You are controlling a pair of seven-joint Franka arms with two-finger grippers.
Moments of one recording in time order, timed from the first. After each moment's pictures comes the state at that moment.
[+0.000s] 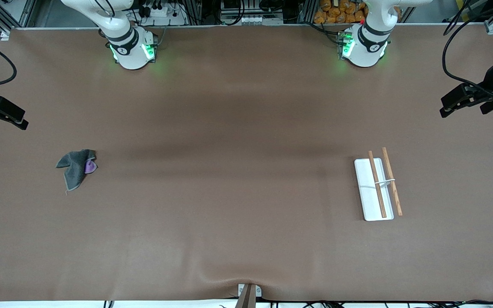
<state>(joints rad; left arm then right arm) -0.07 0.01 -0.01 -1.50 0.01 1.54 -0.16 -0.05 0.04 0.03 -1.48 -0.04 1.58 0.06</state>
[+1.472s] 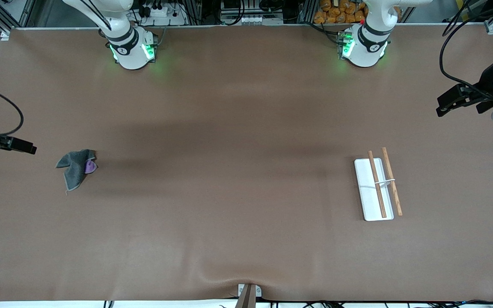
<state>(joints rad) -0.08 0.02 -0.01 -1.50 0.01 1.51 -0.16 -0.16 0.25 0.01 -1.51 -0.05 1.63 0.06</state>
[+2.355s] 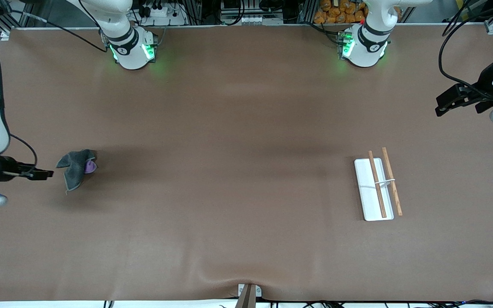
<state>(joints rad) -0.08 0.02 -0.02 -1.50 0.01 1.51 -0.16 -0.28 0.56 0.01 -1.52 0.05 1.80 0.05</state>
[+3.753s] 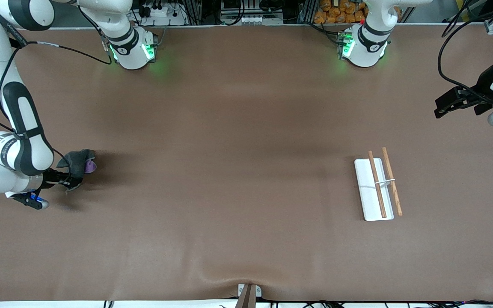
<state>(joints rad) -0.07 0.03 -0.01 -1.50 0.01 1.51 -0.16 -0.29 0.71 0.01 -1.65 0.06 2.07 0.04</state>
